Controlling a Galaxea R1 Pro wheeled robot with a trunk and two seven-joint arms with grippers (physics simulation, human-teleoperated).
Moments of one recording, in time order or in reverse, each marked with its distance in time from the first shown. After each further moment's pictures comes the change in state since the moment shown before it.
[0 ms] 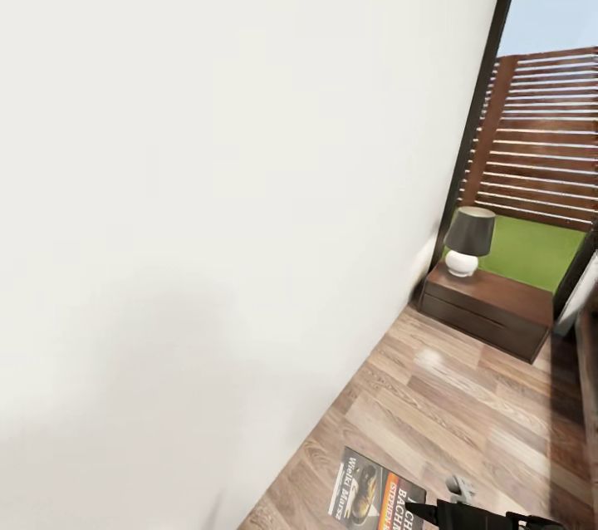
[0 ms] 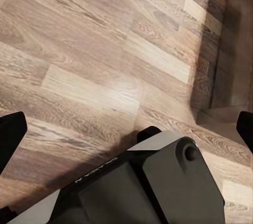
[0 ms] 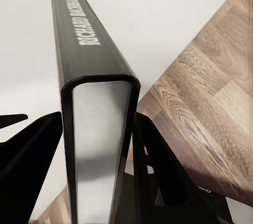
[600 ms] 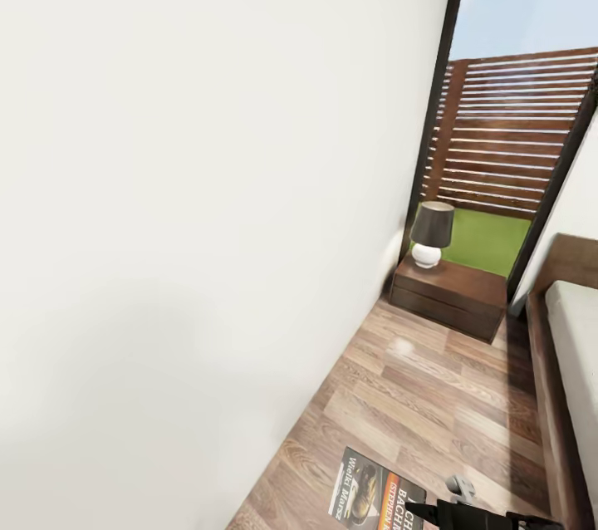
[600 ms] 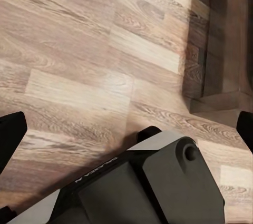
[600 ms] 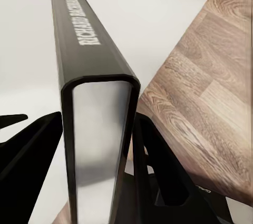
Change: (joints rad) left arm 0.000 0.000 0.000 0.000 0.000 0.000 0.000; right arm 0.000 0.000 0.000 0.000 0.000 0.000 0.000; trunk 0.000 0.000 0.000
